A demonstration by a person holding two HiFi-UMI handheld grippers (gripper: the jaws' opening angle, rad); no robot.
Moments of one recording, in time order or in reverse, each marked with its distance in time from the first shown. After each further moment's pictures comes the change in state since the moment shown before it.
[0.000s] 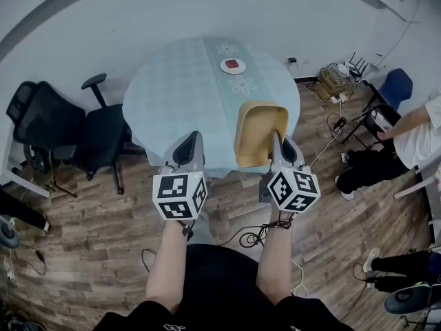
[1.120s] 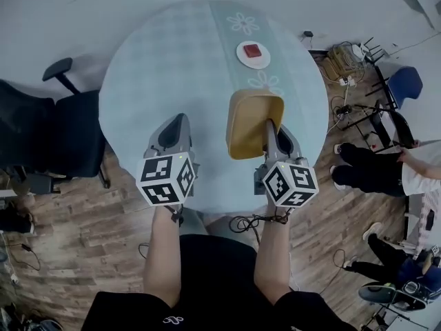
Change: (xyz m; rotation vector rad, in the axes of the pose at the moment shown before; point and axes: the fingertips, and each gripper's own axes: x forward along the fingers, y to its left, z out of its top) left arm 0.290 0.266 -0.062 -0.221 0.230 0.039; right arm 0.353 0.013 -0.105 -0.039 0.259 -0.036
